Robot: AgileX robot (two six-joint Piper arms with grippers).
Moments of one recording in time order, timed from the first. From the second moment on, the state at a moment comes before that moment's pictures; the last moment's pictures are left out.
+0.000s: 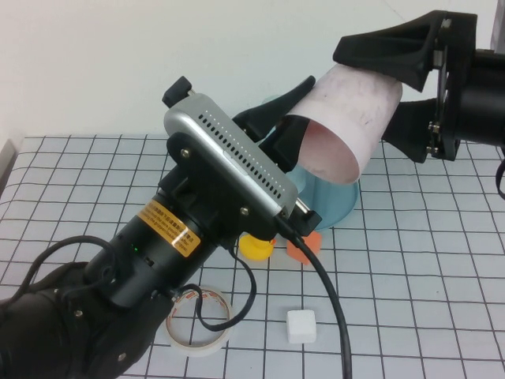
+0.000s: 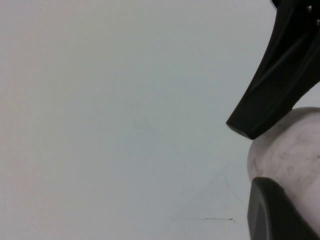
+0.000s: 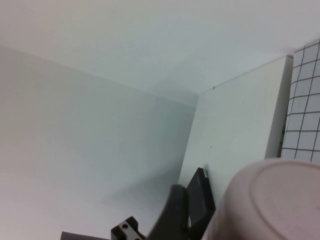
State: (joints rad) right arm 0.27 1.40 -1.05 1.71 0.80 -0.64; left arm -0.73 1.42 -0.77 0.05 -0.95 0.55
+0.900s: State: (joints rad) right arm 0.27 1.40 -1.05 1.71 0.79 -0.64; left arm -0.73 1.42 -0.77 0.00 -0.97 0.55
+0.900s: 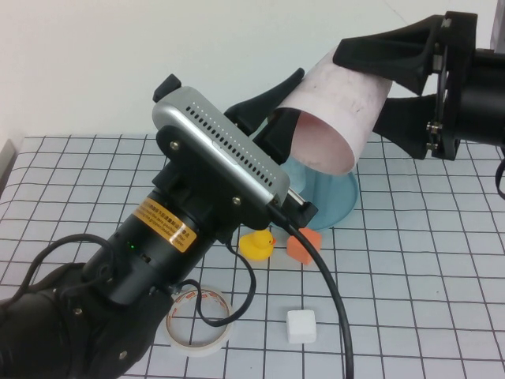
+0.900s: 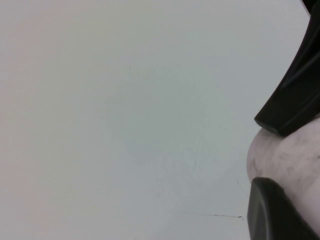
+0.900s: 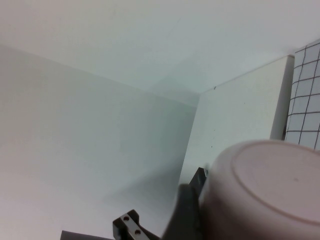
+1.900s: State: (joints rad) right arm 0.27 1.40 -1.05 1.71 0.79 -0.67; left arm -0.73 1.42 -0.77 0.00 -0.92 0.46
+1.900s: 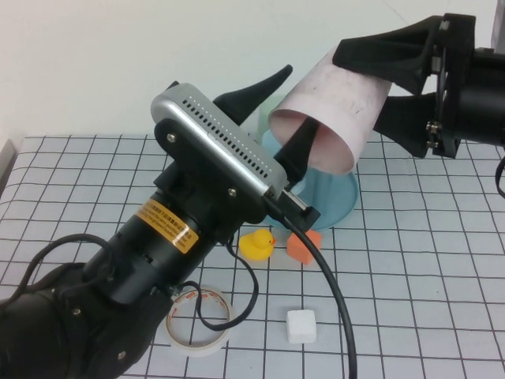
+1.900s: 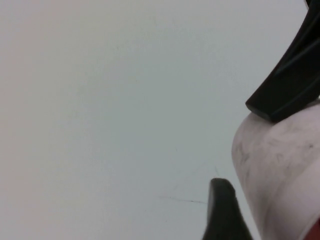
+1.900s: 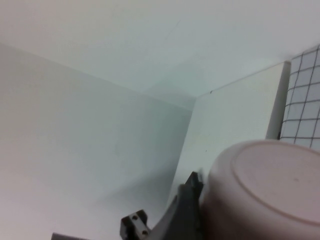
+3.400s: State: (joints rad) right arm 0.22 1.68 -1.32 1.71 0.53 -1.88; left arm -0.73 0.77 -0.76 0.25 1.03 -0.15
